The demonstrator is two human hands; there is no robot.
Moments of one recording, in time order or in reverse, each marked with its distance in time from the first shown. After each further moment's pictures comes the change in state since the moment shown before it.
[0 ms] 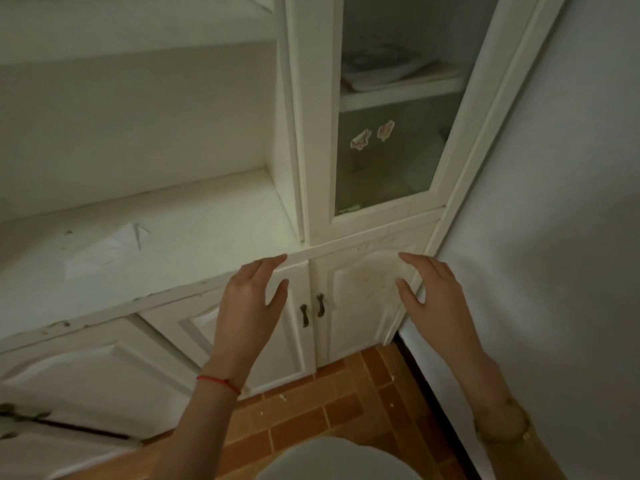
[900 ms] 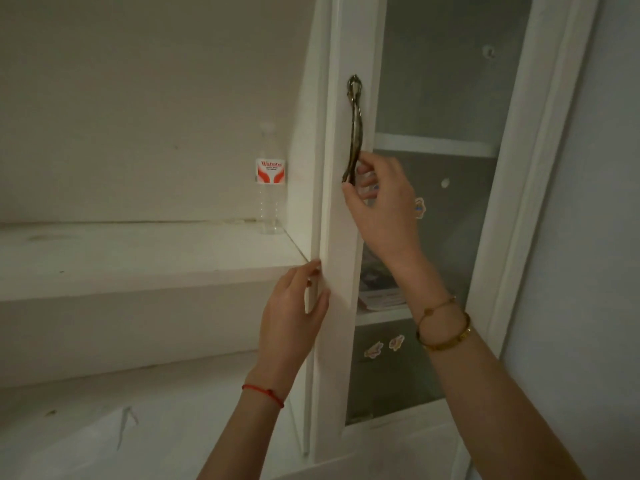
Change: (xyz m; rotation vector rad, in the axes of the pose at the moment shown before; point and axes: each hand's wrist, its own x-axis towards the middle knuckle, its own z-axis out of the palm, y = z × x) left_hand 0.235 0.083 -0.069 -0.205 0.445 0.244; right_hand 0.287 -0.238 -0.130 0.365 0.560 -0.601
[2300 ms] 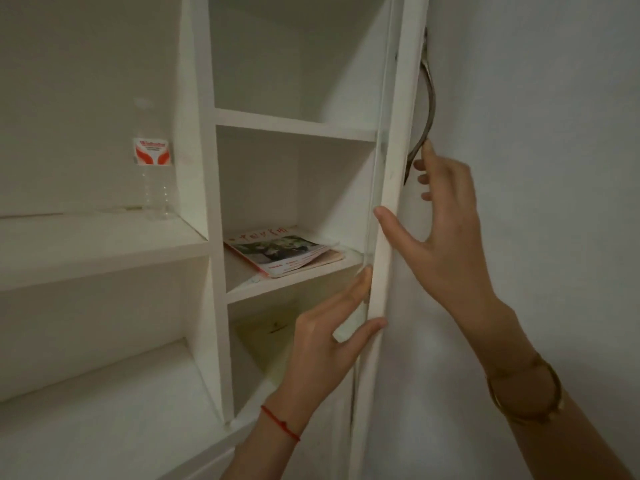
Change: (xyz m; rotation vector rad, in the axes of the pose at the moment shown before) left_hand -0.093 0.134 0.030 -0.660 -0.155 0.409; right_hand -0.100 -0.054 -0.193 -0.604 0.073 -0.098
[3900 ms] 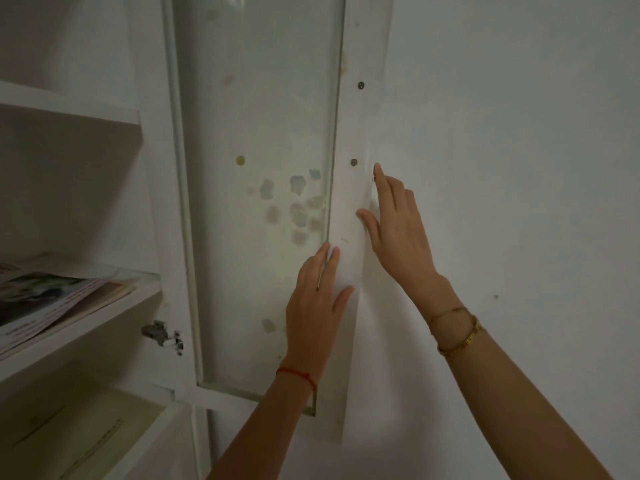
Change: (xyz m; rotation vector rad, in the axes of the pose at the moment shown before) left_hand 0.047 0.000 0.269 0.013 -0.097 0.076; right_hand -0.030 0.184 -0.123 -0.916 -0.065 0.163
